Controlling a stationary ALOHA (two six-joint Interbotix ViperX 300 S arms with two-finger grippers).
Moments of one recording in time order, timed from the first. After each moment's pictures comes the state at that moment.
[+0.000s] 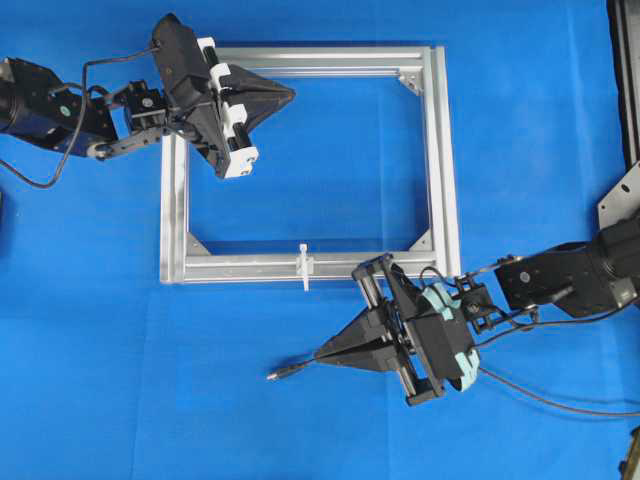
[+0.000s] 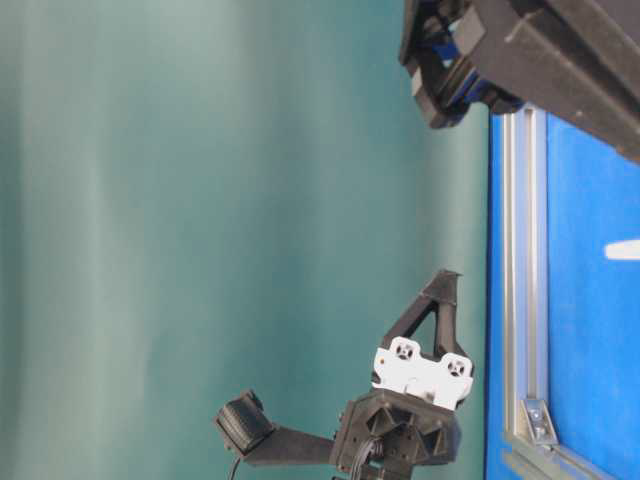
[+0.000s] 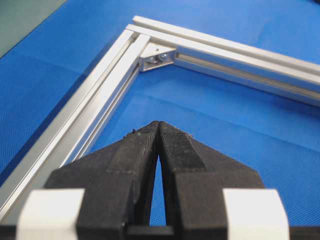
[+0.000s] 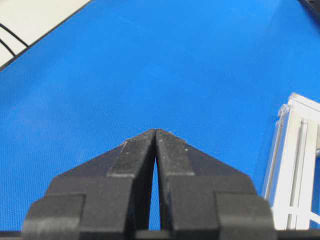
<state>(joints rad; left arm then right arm) 0.28 0.16 0.84 -0.11 -0.78 0.00 0.28 0.17 0.83 -0.11 -0.78 0.00</state>
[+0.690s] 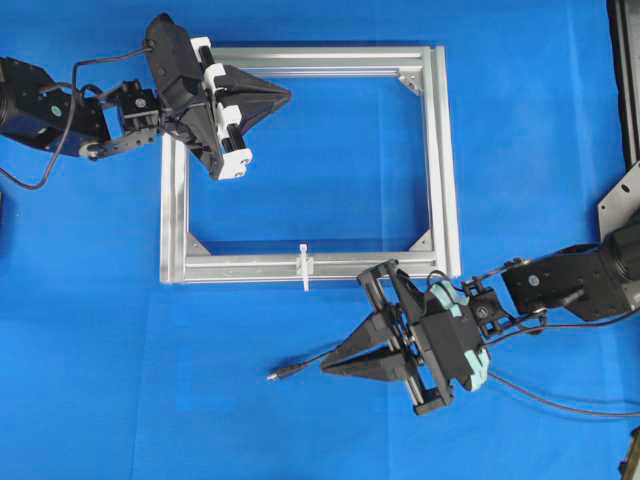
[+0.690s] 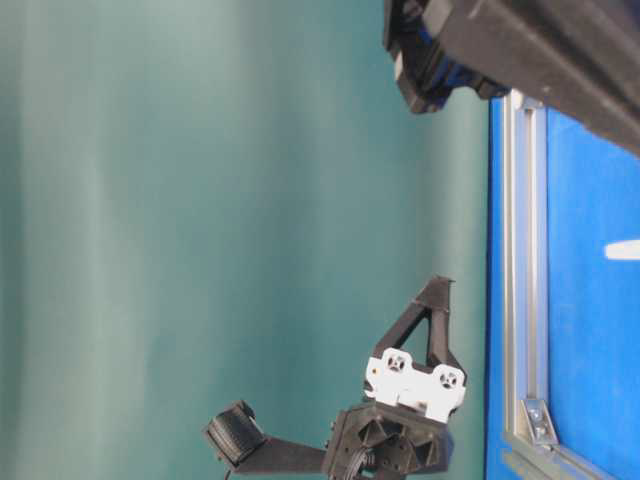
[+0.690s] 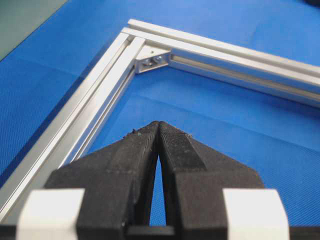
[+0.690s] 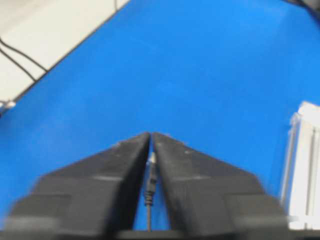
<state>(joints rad) 0.28 0.13 0.86 -0.09 -0.77 -0.01 0.30 0.13 0.84 -0.11 -0.78 0.08</state>
